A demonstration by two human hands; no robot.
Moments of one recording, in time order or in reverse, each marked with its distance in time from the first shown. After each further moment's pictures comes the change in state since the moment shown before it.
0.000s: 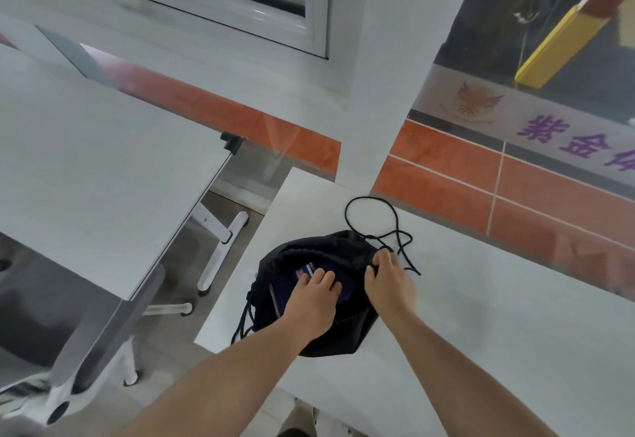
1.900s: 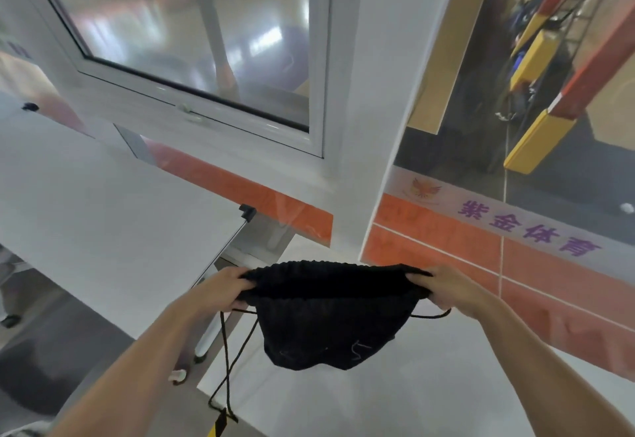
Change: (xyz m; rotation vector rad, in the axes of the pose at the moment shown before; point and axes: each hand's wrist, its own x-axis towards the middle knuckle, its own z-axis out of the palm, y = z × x) left_hand -0.090 -0.124 -0.179 -1.095 0.009 -0.437; right_hand 0.009 0.039 -0.237 0.439 -0.402 -0.053
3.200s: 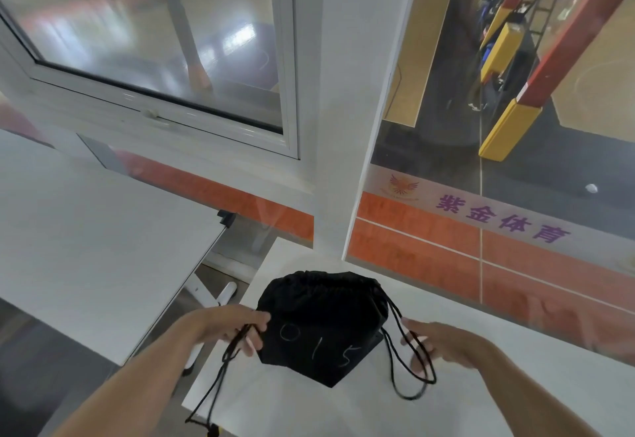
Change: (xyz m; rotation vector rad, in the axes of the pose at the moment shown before) left_hand 0.027 -0.013 0.036 0.074 -0.503 -0.211; right_hand -0.027 0.077 0.031 0.056 -0.336 0.386
